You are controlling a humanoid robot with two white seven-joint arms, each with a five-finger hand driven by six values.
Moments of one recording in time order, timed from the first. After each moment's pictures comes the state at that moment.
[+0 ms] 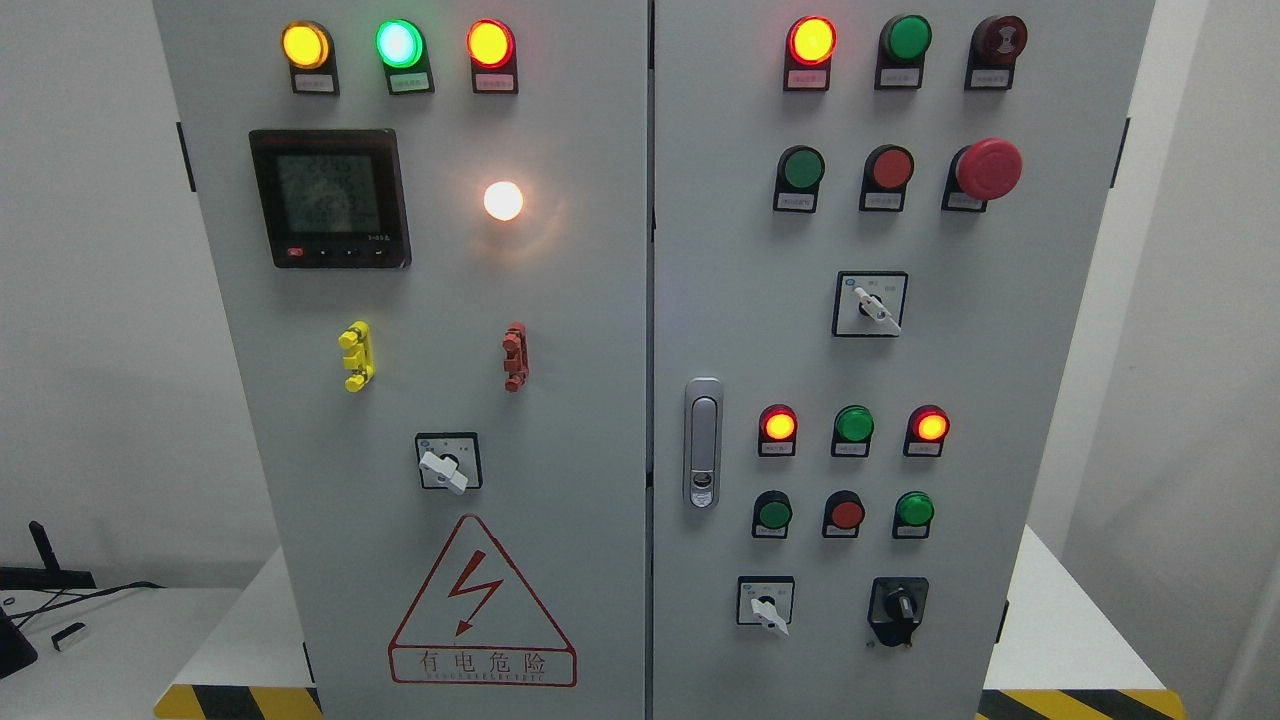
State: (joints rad) left arm -0.04 -0.09 0.08 0.06 0.00 -0.16 0.06; right arm 0.33 0.00 -0.17 -2.04 0.11 -0.10 -0.23
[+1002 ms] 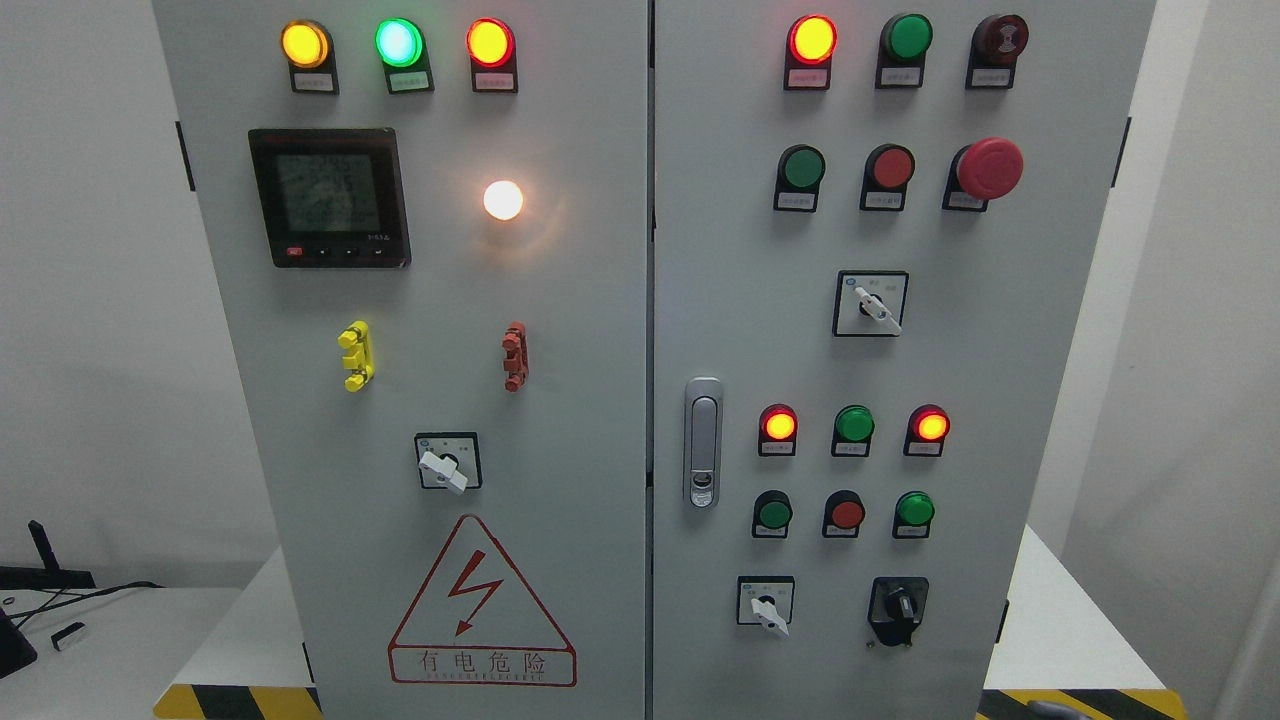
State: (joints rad) left arm -0.04 -0.09 0.08 0.06 0.00 -0.16 0.06; right arm 0.10 0.05 -0.03 -1.97 0.21 0.15 -0.32
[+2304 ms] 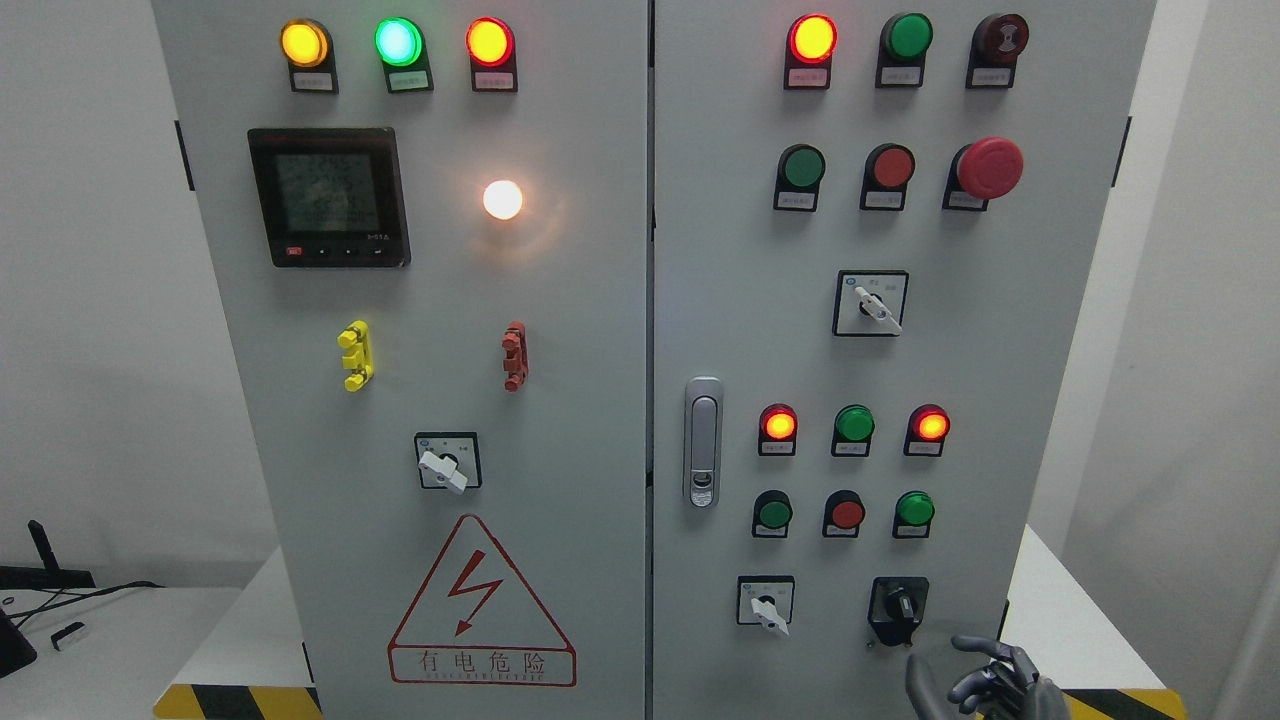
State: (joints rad) left arm -0.04 -0.09 0.08 0.06 0.00 -0.16 0.06; right arm -0.12 0.07 0.00 -1.76 0.21 0.22 -0.32
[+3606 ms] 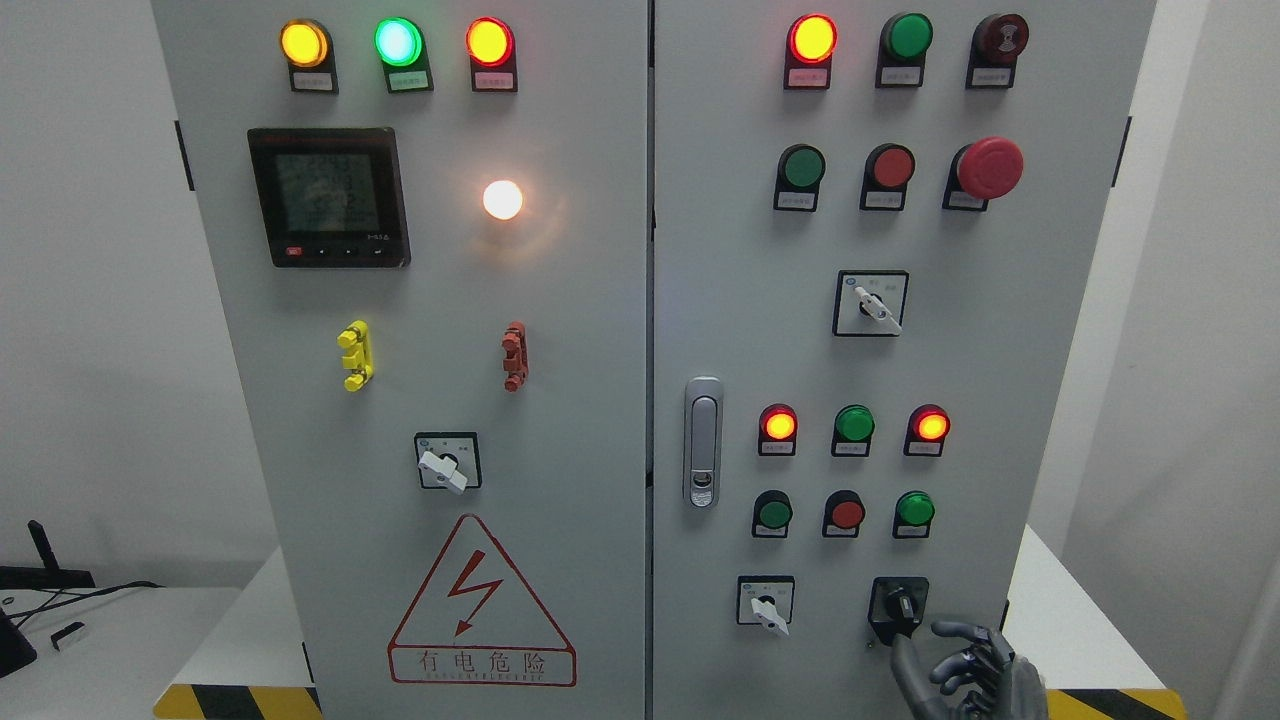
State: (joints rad) left arm -0.04 -0.09 0.08 0.06 0.00 -0.16 0.06; right arm -0.19 0.08 0.00 -1.70 0.21 0.26 -0.32
